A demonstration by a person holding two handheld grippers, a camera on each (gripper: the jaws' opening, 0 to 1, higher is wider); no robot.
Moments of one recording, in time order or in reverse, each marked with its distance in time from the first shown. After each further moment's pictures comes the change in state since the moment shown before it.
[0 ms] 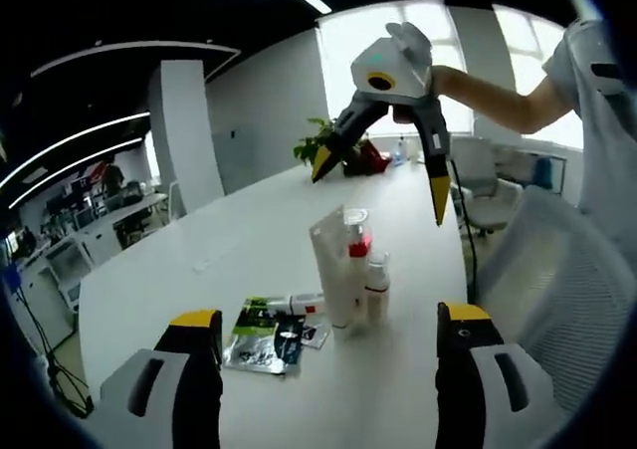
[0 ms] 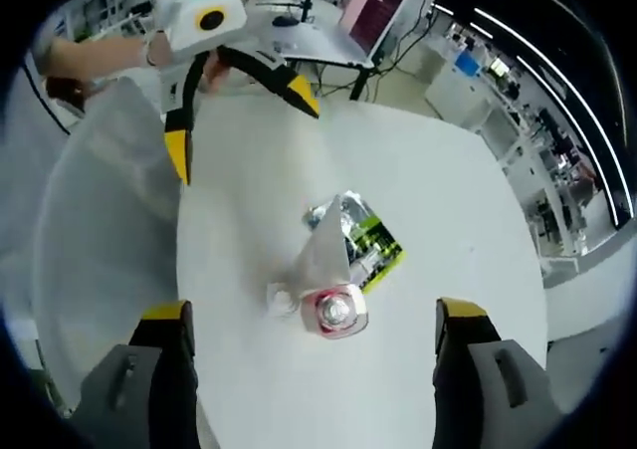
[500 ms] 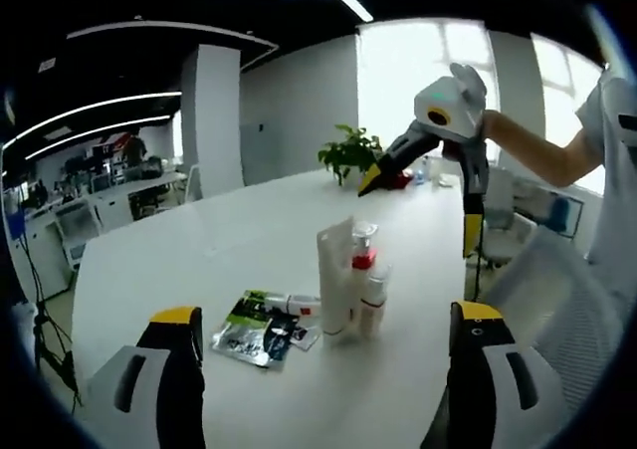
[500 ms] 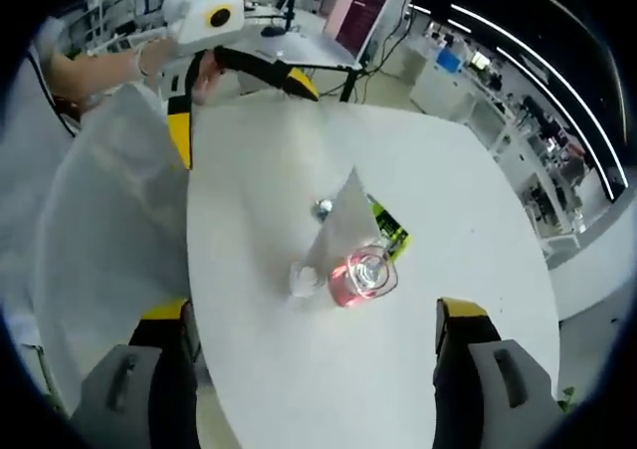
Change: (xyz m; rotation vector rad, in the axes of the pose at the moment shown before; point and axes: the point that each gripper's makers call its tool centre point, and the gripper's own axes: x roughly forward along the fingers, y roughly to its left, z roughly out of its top) left arm -0.007 0.005 0.000 -0.182 -0.042 0.076; right arm -0.011 0.027 -0.021 0.081 -0.051 -0.030
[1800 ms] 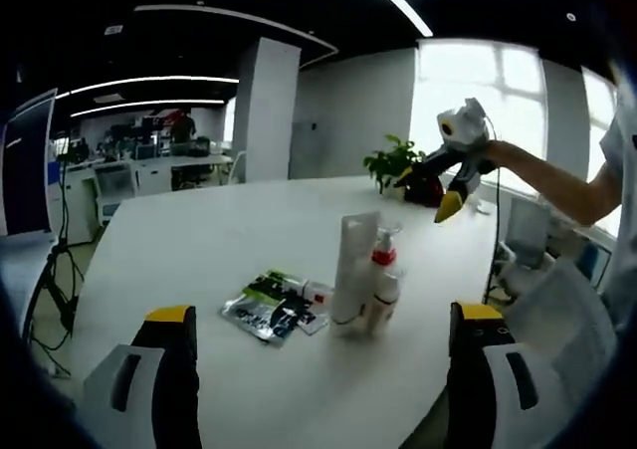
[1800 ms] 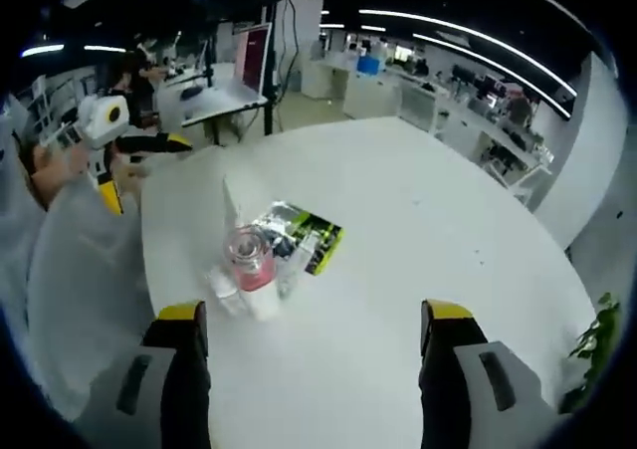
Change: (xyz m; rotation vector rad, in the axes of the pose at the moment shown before) left arm -0.014 0.006 -0.025 -0.150 -0.014 0.182; right arm -0.024 -0.093 -0.042 0.307 -0.150 -0.122
